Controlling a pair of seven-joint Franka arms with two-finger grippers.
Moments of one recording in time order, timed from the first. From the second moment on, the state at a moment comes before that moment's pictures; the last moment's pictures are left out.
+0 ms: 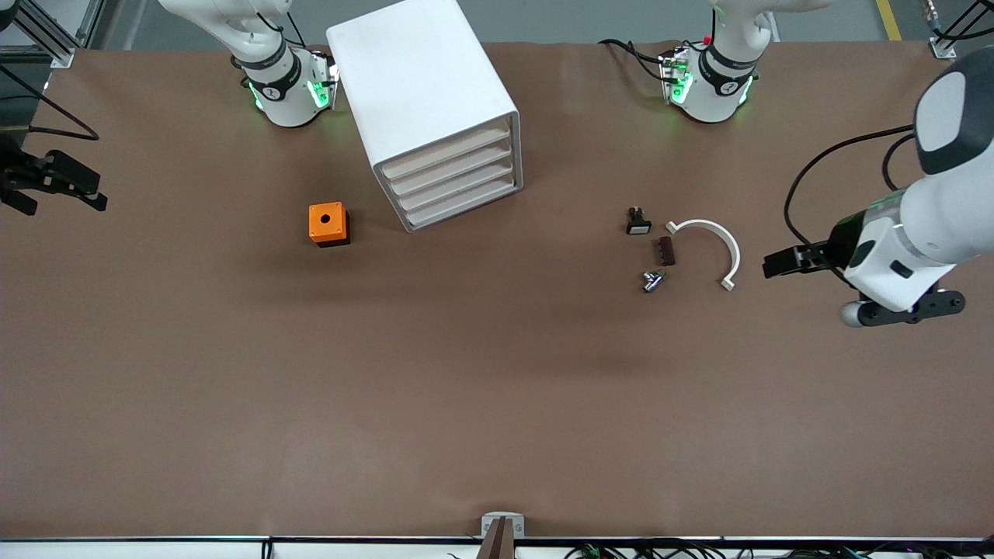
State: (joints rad) left arm -0.02 0.31 -0.13 -1.33 -0.06 1.50 -0.27; right arm -0.02 -0.07 -0.07 -1.67 -0.01 1.62 -0.14
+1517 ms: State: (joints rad) left arm 0.01 -0.14 -0.03 -1.82 -0.01 1.73 -0.10; right arm -0.01 -0.08 -0.06 -1.65 -0.01 1.56 -0.12
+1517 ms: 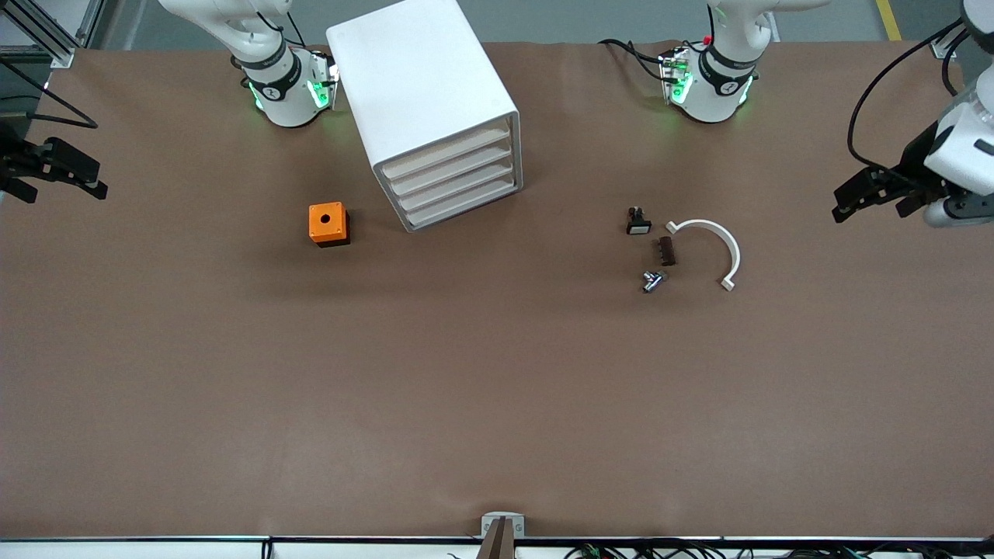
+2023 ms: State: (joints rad) left arm 0.00 -0.15 -0.03 -1.71 -0.01 1.65 -0.10; right arm -0.01 -0.08 -0.06 -1.65 -0.01 1.56 -0.12
